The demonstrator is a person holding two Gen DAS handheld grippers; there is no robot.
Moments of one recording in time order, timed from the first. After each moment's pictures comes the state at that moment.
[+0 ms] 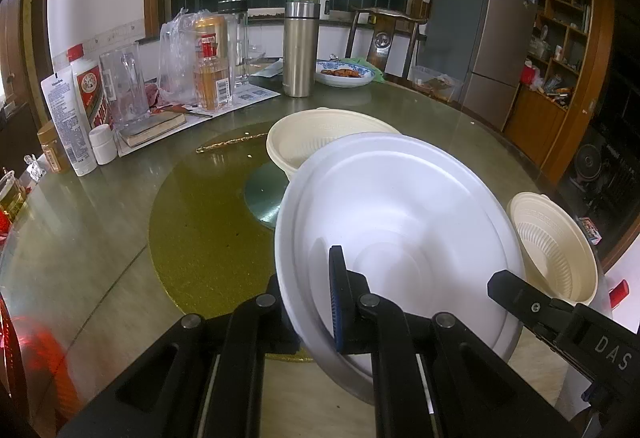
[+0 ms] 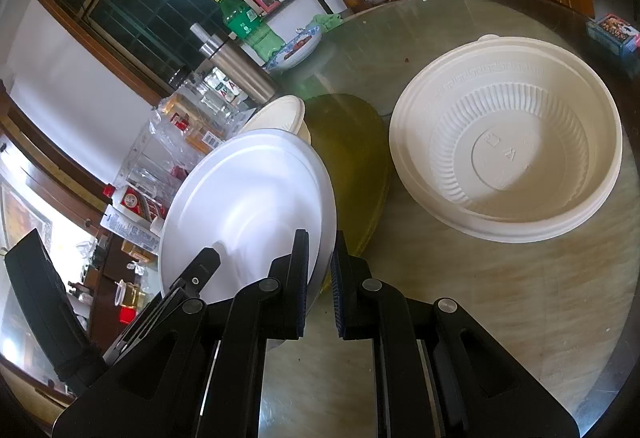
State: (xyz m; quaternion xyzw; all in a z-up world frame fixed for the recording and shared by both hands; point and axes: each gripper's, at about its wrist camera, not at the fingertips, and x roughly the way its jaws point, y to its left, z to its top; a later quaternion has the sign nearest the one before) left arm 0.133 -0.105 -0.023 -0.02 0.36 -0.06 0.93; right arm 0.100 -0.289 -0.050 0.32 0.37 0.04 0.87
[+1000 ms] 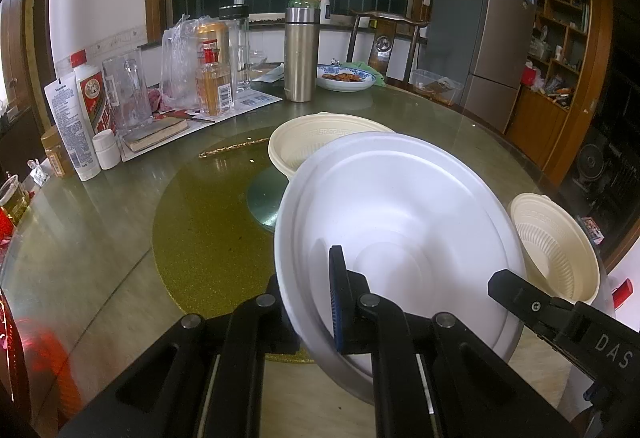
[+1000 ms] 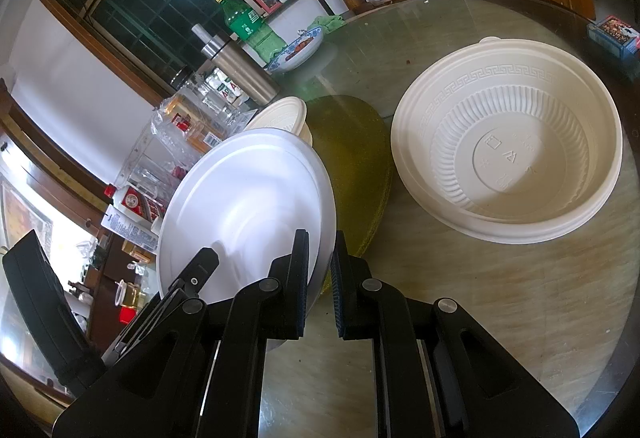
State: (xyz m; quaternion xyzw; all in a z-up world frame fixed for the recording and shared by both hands) left arm 0.132 -0.104 -0.021 -0.02 0.35 -0.06 0.93; right arm 0.100 -0.287 -0.048 0.32 0.37 0.04 0.87
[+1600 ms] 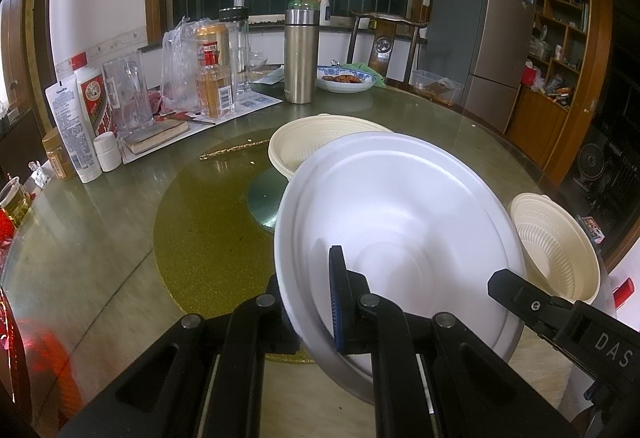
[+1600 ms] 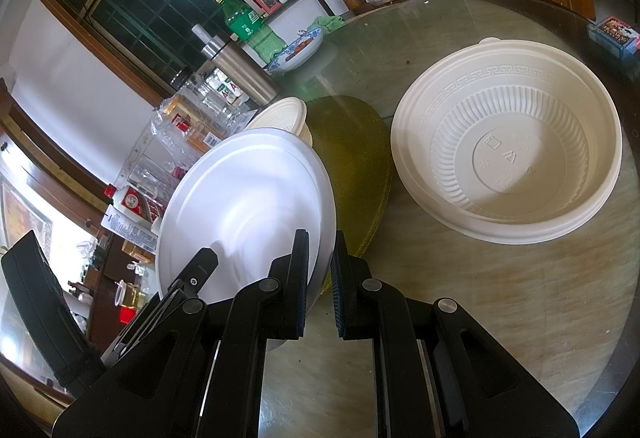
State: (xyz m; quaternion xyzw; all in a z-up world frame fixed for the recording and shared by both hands) left arm 0.133 -0.103 -0.020 -0.01 0.35 -0.06 0.93; right arm 0.100 -0.287 -0.048 0.32 0.37 0.04 0.87
